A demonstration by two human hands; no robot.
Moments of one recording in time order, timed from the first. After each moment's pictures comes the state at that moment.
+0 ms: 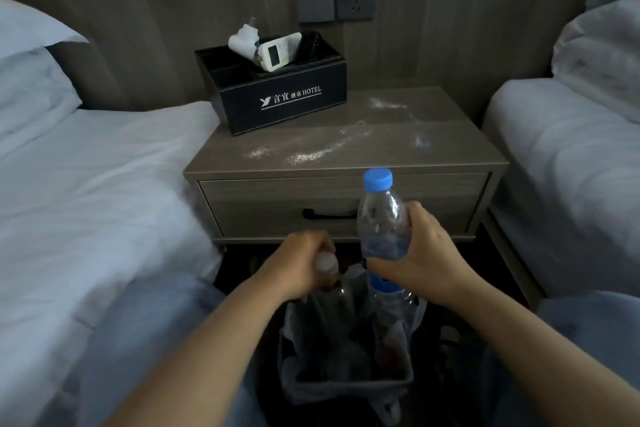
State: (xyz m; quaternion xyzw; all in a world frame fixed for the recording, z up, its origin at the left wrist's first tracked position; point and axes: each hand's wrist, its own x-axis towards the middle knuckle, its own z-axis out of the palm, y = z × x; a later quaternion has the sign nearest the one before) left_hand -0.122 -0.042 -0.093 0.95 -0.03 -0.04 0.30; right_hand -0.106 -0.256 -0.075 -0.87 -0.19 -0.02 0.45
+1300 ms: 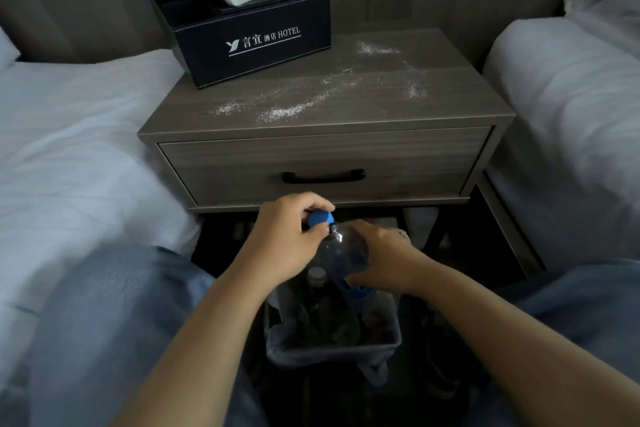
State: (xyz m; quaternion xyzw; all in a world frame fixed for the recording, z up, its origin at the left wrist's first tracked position) left_hand -0.141 -0.061 -0.082 0.92 0.00 0.04 0.40; right_hand -0.093 -0.237 -0.132 -0.91 -0.24 0.18 0.28
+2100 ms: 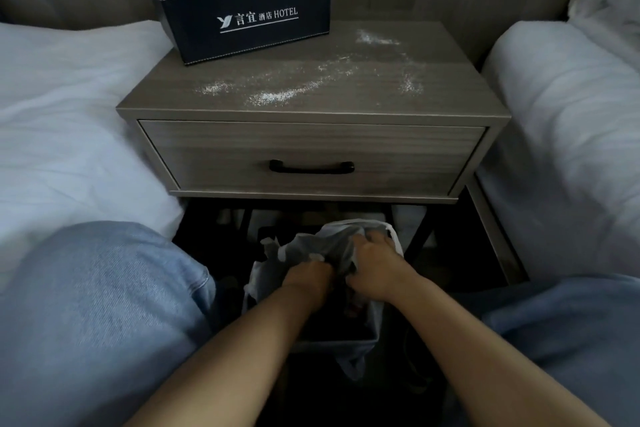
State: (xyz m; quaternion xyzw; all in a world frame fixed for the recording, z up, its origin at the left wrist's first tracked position) left_hand -0.102 -0.109 -0.248 0.96 -0.04 -0.26 0.06; right_hand -0.092 -0.242 -0.167 -0.95 -0.16 0.25 0.13
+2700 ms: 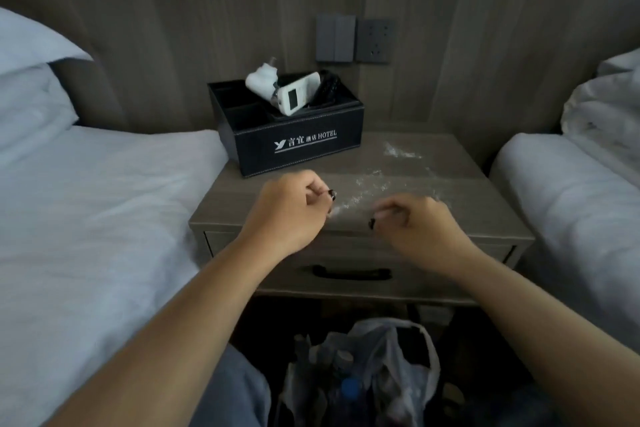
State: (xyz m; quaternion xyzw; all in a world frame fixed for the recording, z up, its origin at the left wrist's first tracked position) left_hand -0.058 -0.005 0.039 0.91 0.02 0.16 0.37; right_hand -0.022 -0.205 0.026 -0.91 -0.19 -0.01 0.36
